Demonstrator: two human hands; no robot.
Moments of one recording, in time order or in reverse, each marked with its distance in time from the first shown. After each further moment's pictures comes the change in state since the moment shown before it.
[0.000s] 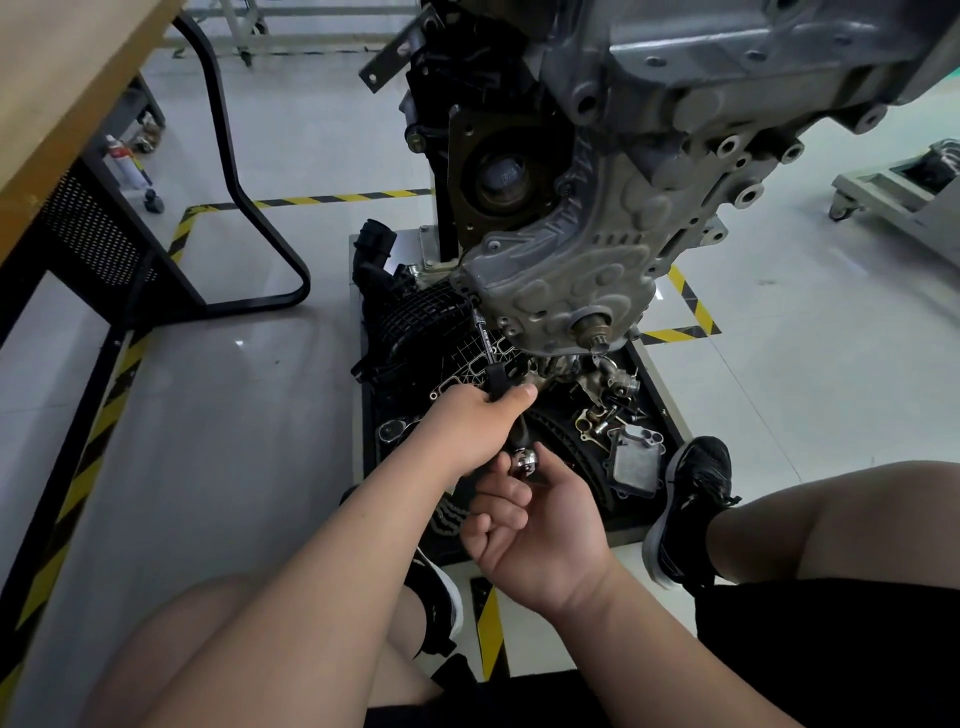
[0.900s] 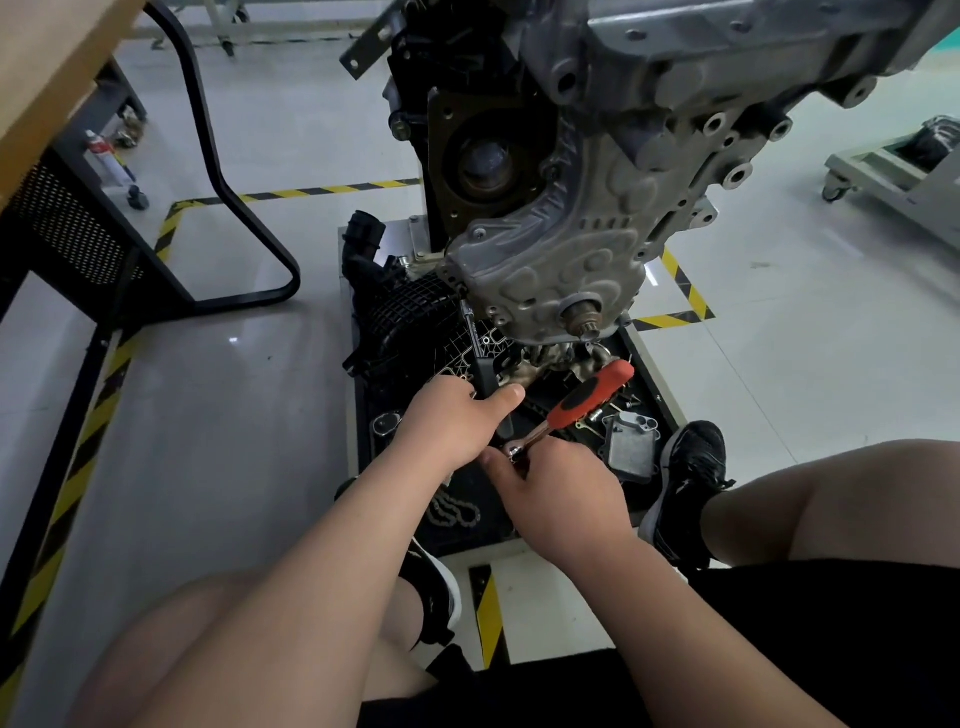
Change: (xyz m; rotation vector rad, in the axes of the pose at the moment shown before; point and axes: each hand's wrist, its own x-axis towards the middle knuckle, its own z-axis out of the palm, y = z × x) left_hand -0.002 -0.001 0.001 0.178 0.150 0.043; right_hand 0.001 -0.023 -0.010 -2.198 0.660 -0.666
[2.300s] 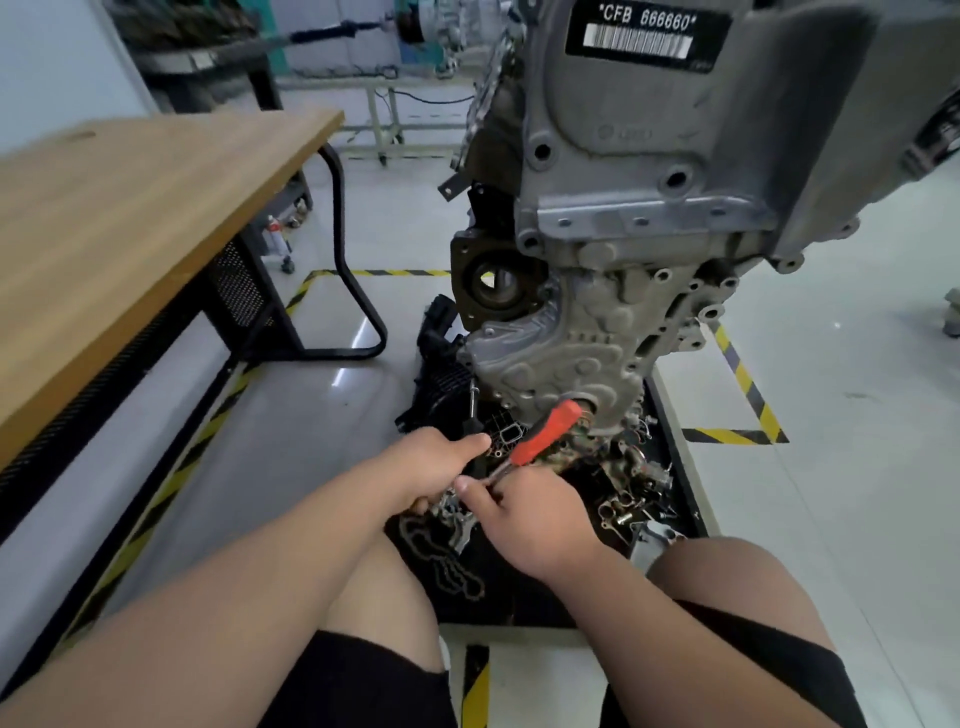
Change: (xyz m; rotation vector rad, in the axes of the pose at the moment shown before) left_hand -0.023 0.041 -0.023 -0.040 -0.041 -0.325; right_hand 0.034 0.018 -0.053 0.095 -0.094 -0.550
